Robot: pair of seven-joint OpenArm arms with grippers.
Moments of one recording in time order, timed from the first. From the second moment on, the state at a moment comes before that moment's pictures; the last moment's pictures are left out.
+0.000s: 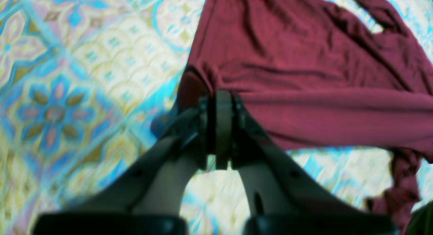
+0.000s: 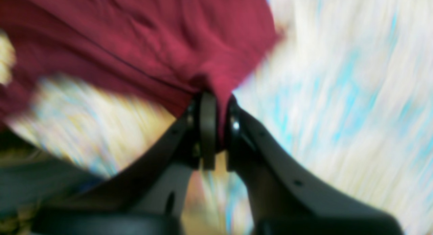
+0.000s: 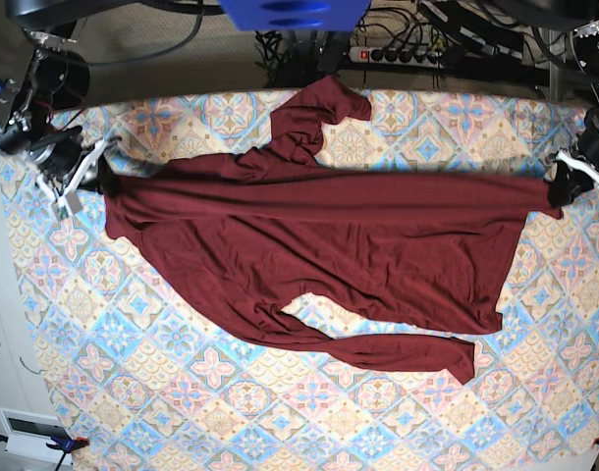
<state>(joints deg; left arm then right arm) 21.4 -30.4 -40.6 87.7 -58.0 -34.8 45.1 -16.3 24.3 29.1 96.1 41.9 41.3 -63.4</state>
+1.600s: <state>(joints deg) 7.8 -19.8 -40.6 87.6 -47.5 -34.8 47.9 -6.0 15.4 22.5 85.4 29.3 40.9 -61.5</state>
